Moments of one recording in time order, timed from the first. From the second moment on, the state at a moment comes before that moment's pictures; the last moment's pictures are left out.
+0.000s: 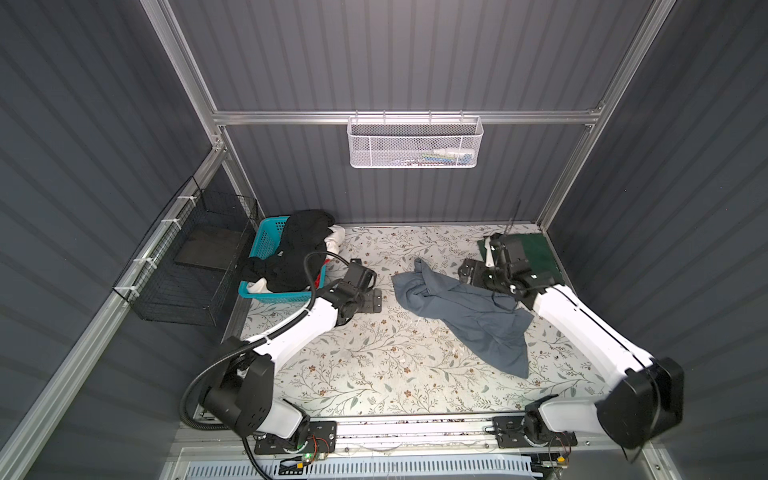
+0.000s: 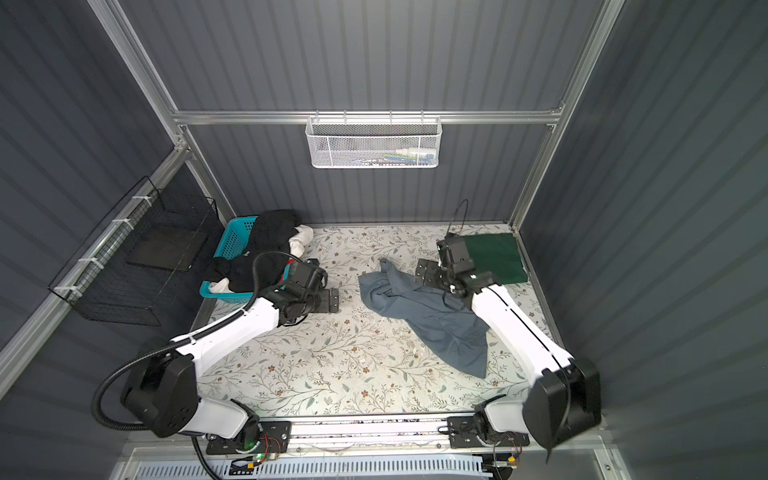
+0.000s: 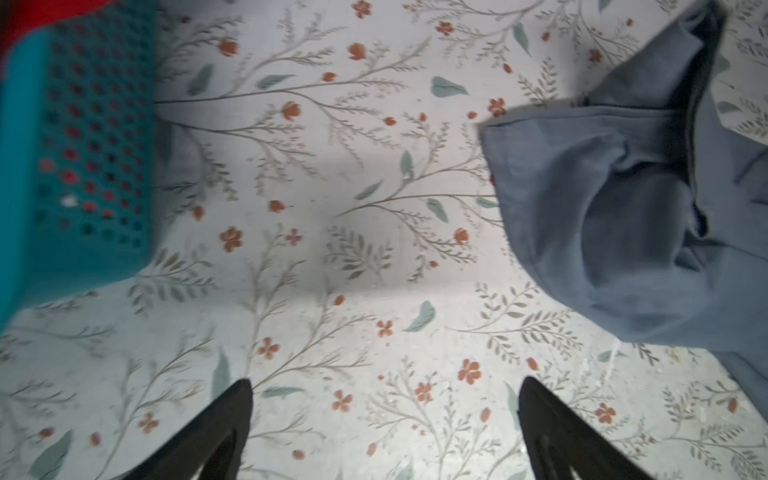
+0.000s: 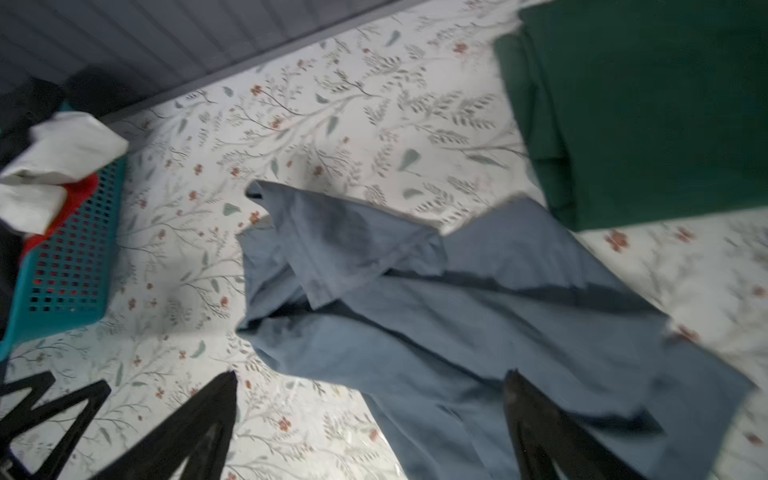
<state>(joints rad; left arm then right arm) -0.60 1.52 1.04 -0.48 -0.20 -0.40 0.36 1.27 1.07 -0.62 0.07 0.50</state>
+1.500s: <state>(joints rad) -0.57 2.19 1.59 -0.41 -0.12 -0.41 0.24 1.03 0.61 -0.76 0.14 0.71</state>
